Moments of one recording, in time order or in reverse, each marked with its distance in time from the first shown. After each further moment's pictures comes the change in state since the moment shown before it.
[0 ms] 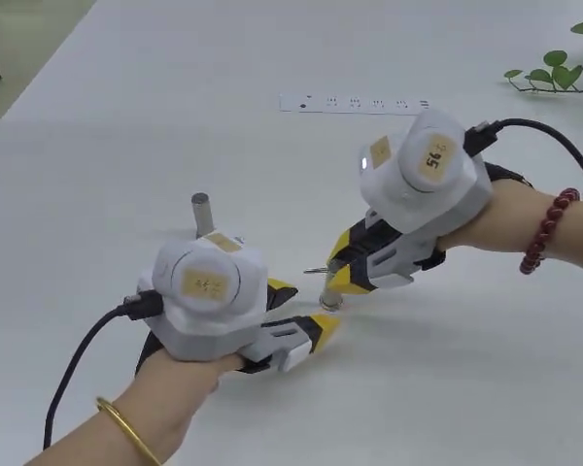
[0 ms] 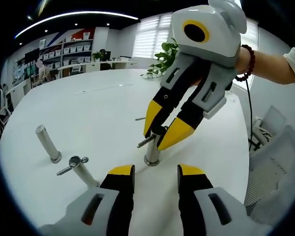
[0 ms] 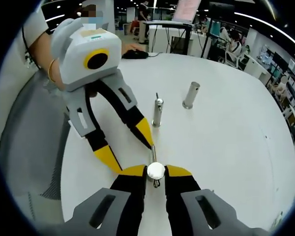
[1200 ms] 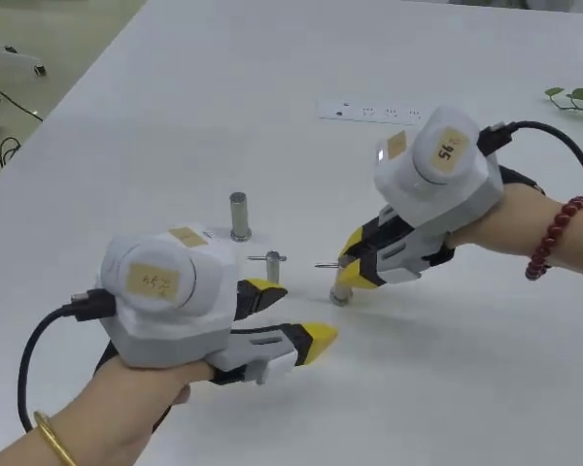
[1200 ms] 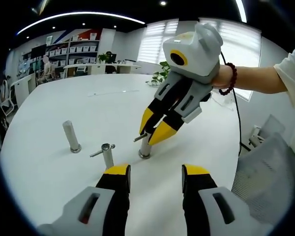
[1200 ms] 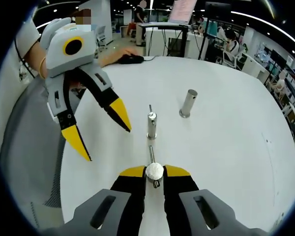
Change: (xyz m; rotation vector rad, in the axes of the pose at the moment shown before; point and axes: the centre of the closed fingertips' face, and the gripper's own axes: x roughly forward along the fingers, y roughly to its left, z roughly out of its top) left arm -0.060 0.005 0.003 -0.056 -0.052 0.019; right arm 0.011 -0.007 0.023 0.033 -0.011 0.004
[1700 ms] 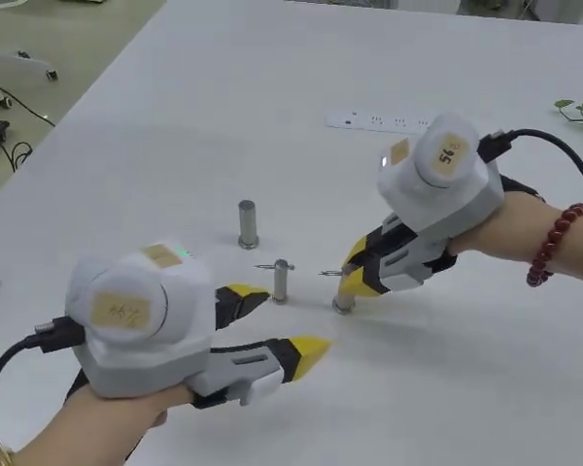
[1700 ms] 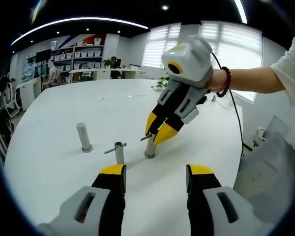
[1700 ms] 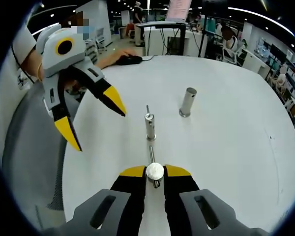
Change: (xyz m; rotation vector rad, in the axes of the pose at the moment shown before) left arm -0.016 0.008 0.002 0.010 -0.040 0.042; right arm 0.003 -0.004 -0.001 0.041 -0.004 0.026
